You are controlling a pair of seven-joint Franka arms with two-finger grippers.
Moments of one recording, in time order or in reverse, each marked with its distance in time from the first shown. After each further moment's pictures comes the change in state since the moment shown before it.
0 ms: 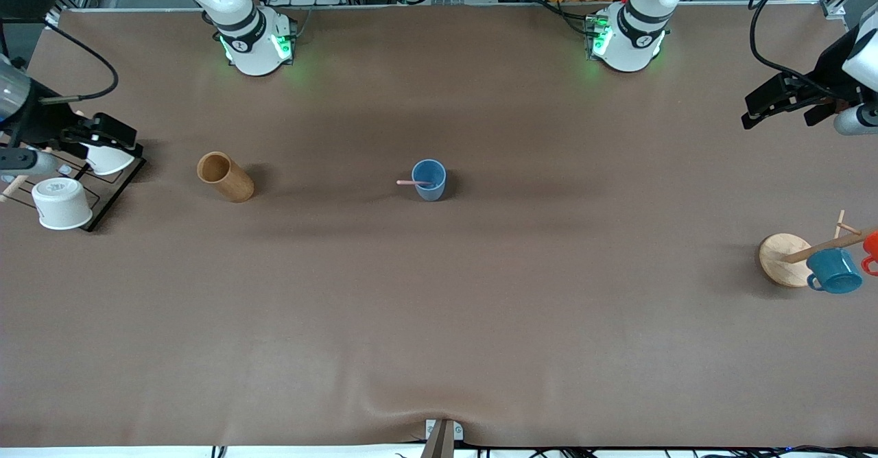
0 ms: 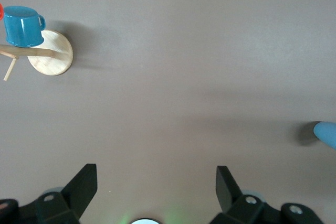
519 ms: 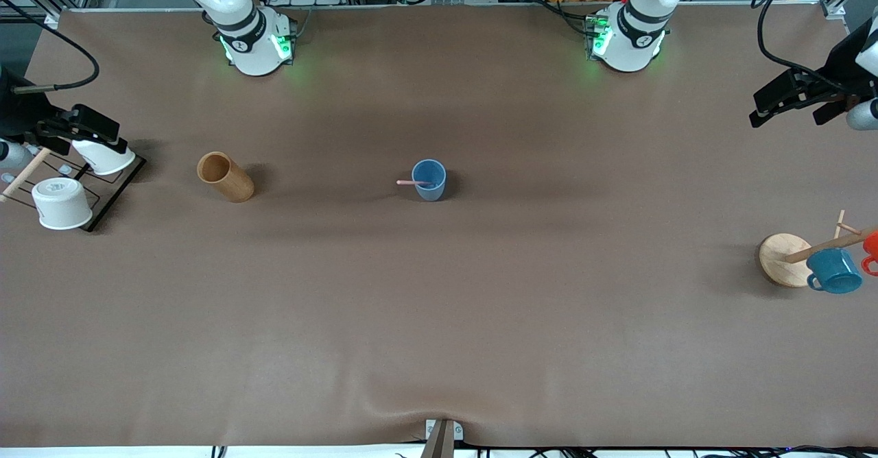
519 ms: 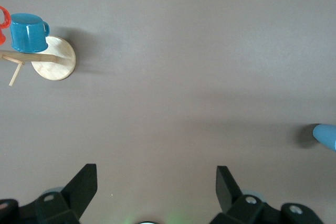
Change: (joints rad) left arm 0.000 -0.001 0.010 0.019 0.000 0.000 0.012; right arm 0.000 0.028 0.004 0.103 -0.001 -0.059 -0.002
